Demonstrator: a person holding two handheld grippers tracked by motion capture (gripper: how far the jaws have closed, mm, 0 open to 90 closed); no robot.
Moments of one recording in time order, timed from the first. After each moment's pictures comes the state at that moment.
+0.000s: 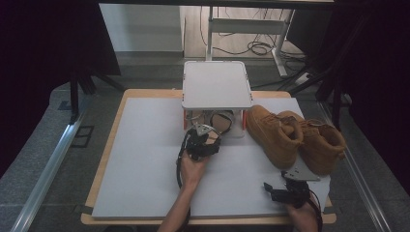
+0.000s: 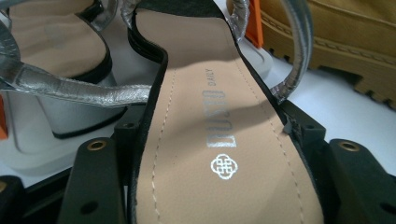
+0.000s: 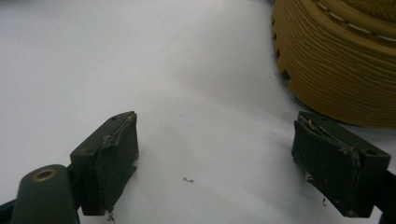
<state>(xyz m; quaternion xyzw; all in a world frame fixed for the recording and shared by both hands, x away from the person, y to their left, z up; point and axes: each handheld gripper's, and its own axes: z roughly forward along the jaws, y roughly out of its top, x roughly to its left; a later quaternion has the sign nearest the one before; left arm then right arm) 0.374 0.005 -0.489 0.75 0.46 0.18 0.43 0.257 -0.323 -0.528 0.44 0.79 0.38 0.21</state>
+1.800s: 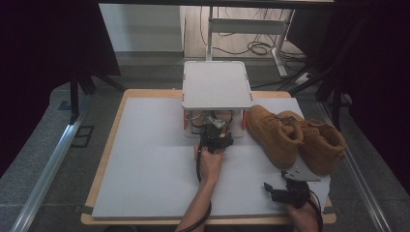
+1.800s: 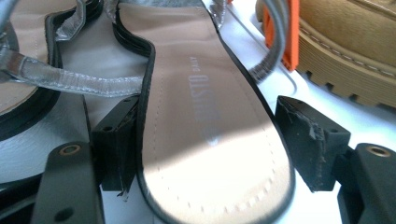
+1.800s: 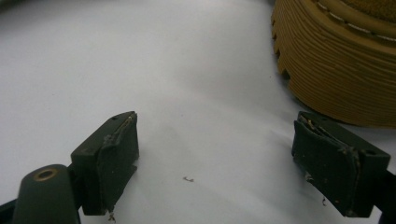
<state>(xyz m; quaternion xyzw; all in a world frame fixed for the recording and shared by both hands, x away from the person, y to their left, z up) 0.405 -0.044 -0.504 0.74 0.51 0.21 0.39 0.256 -0.323 -0.528 0.44 0.79 0.38 0.21</state>
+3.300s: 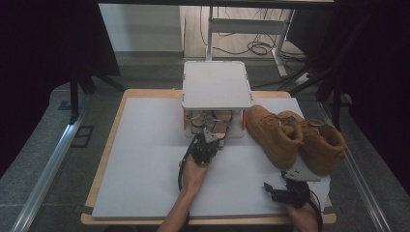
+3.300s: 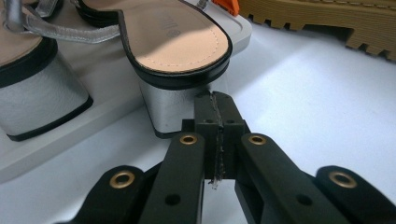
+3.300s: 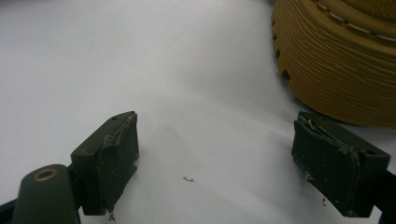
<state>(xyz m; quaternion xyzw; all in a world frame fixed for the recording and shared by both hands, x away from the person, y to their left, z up) 0.364 -0.008 -0.501 0.80 0.41 0.18 0.40 0.256 -0.323 -0.528 0.44 0.79 0.38 0.21</state>
